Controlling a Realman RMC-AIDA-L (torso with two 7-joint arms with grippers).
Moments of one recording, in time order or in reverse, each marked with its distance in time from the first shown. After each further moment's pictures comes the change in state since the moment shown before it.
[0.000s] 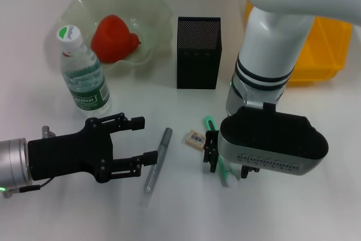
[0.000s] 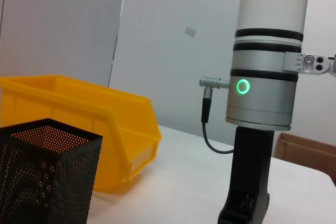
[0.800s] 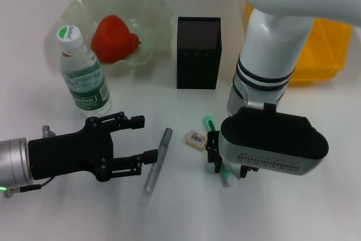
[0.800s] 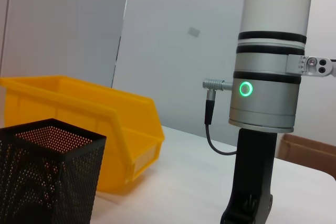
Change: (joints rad) left arm 0.001 -0.003 -0.006 -0.001 0.000 -0.007 0.002; right arm 0.003 0.000 -0.005 0.014 0.000 0.004 0.001
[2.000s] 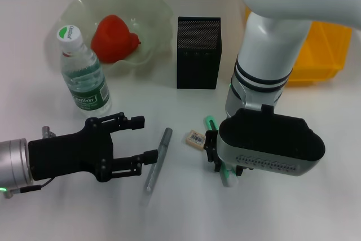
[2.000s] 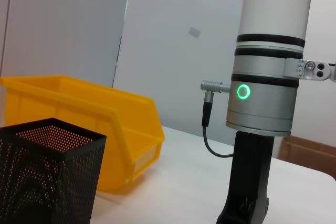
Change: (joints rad) left arm 0.003 -0.002 -0.002 0.000 0.000 0.000 0.000; right arm 0.004 0.000 -0.021 0.011 0.009 0.030 0.001
